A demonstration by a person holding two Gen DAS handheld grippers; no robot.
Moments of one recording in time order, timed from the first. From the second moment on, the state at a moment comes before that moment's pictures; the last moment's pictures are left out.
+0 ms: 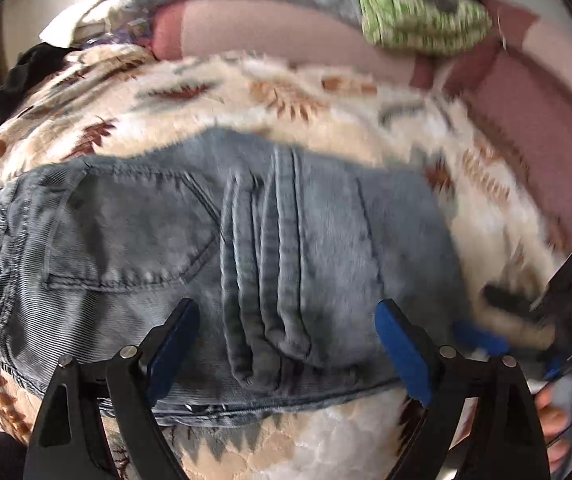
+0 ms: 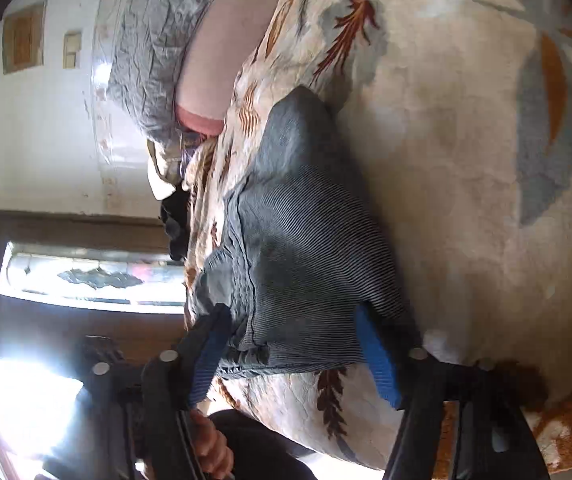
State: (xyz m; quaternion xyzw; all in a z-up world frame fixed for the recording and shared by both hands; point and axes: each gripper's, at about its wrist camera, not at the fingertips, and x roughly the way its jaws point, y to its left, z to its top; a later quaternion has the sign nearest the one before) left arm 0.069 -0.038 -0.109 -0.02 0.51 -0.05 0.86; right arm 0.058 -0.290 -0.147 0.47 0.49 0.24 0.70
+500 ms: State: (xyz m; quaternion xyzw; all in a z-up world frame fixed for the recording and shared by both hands) left arm 0.055 -0.036 -0.107 -0.02 0.48 -0.05 0.88; right arm 0.175 -0.276 -0.142 0.44 0.52 0.24 0.69
